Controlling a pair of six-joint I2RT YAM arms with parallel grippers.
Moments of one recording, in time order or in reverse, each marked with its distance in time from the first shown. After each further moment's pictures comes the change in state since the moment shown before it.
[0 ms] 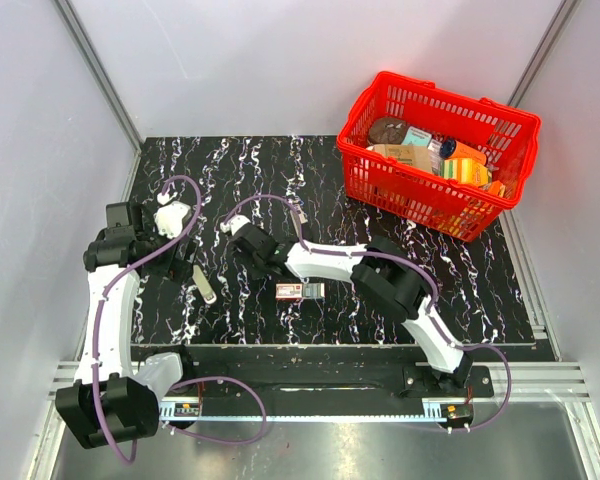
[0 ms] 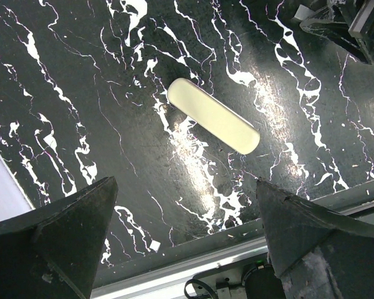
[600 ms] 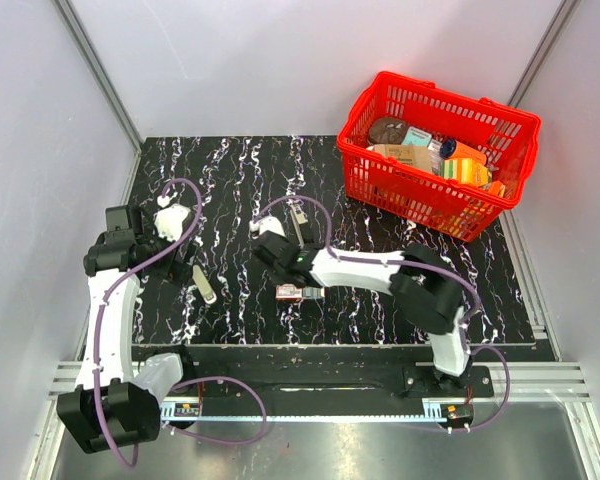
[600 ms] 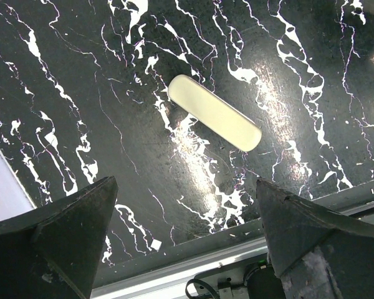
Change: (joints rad) left arm 0.008 -0.023 -0.022 0.005 -0.002 0.011; right arm 0.023 -0.205 -0.215 -0.062 0.125 0.173
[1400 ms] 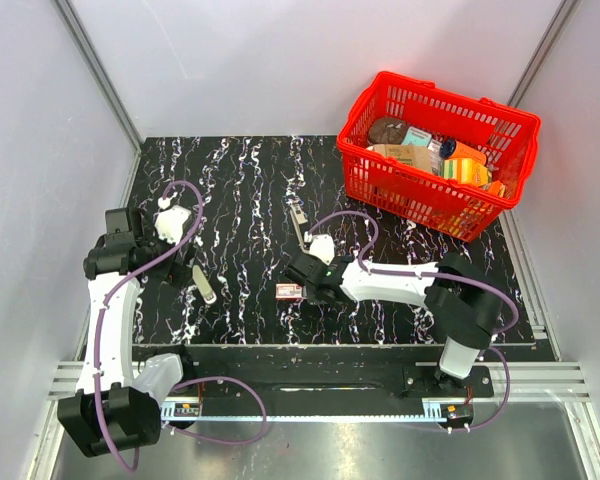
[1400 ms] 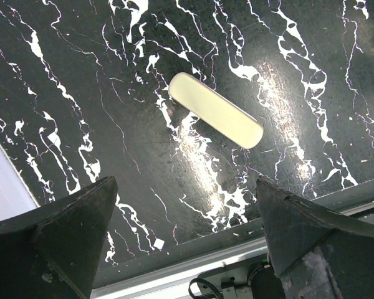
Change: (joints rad) left arm 0.000 -0.020 -0.013 0.003 -0.003 0.019; right arm 0.000 -0.294 -0.341 -0.240 0.130 0.499
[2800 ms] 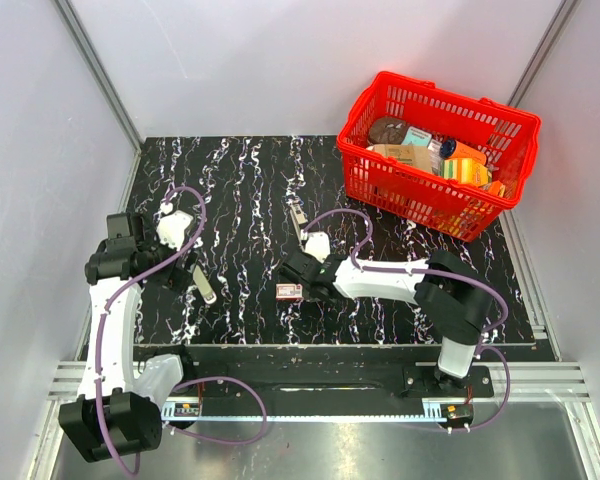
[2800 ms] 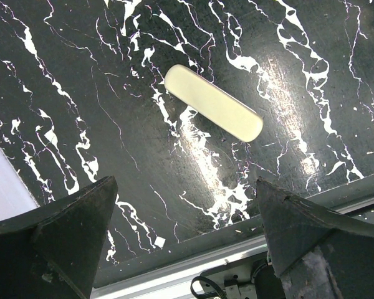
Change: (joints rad) left arm 0.000 -0.030 -0.033 -0.004 -0.001 0.031; right arm -0.005 0.067 0.051 0.002 0.032 -0.007
